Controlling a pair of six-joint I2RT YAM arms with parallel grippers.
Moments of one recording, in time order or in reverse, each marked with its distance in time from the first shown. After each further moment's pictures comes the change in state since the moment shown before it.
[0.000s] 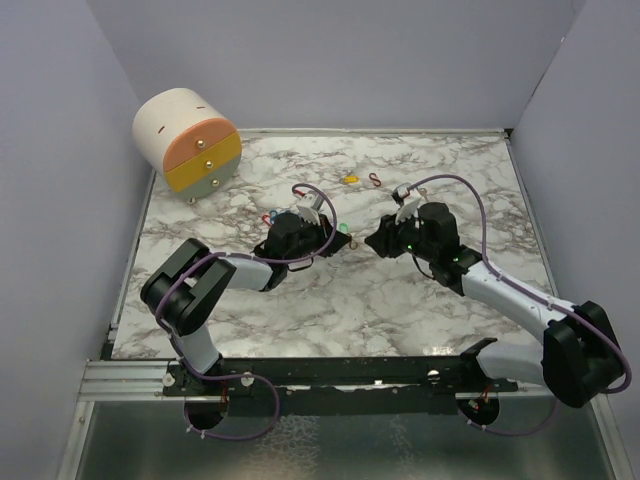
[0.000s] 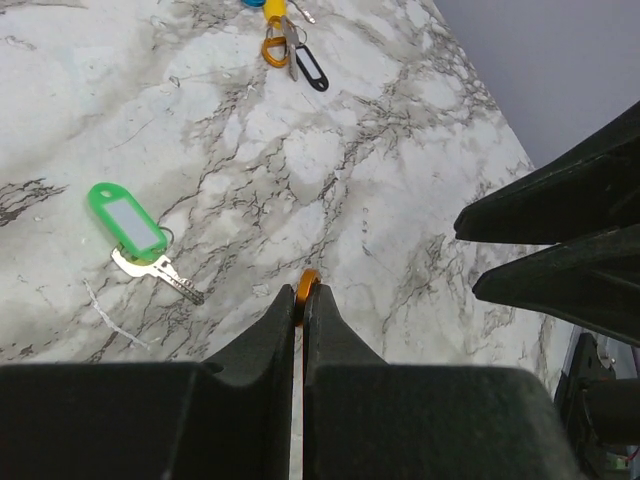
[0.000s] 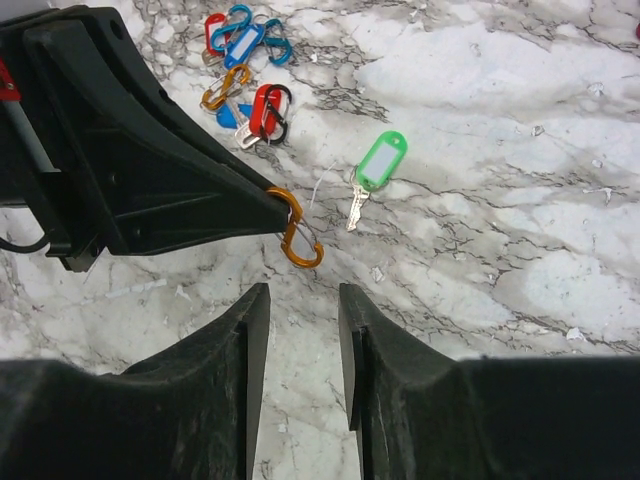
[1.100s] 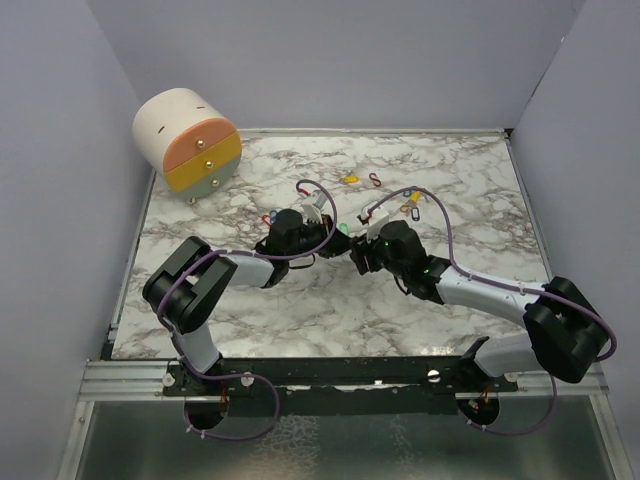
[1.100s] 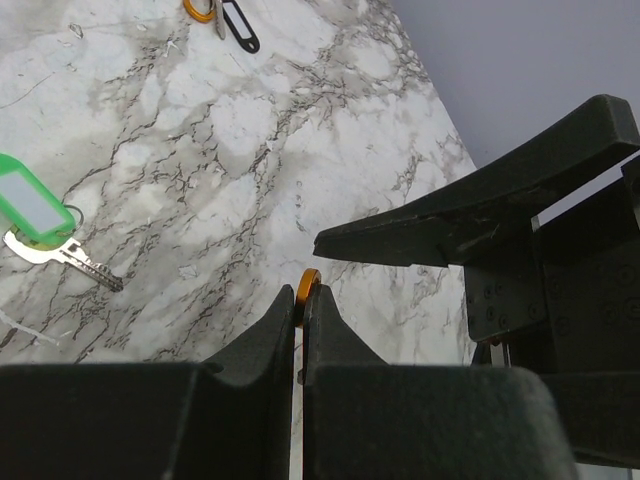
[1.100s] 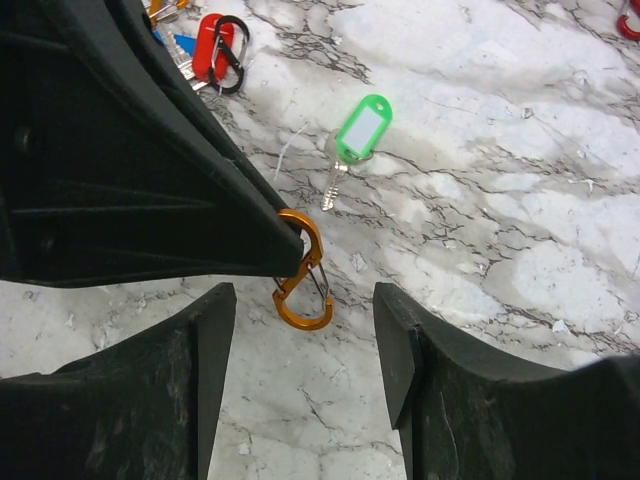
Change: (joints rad) left arm 0.012 0.017 0.032 -0.016 0.147 -0.138; right arm 0.245 0.134 -0.006 0.053 0.369 -0.140
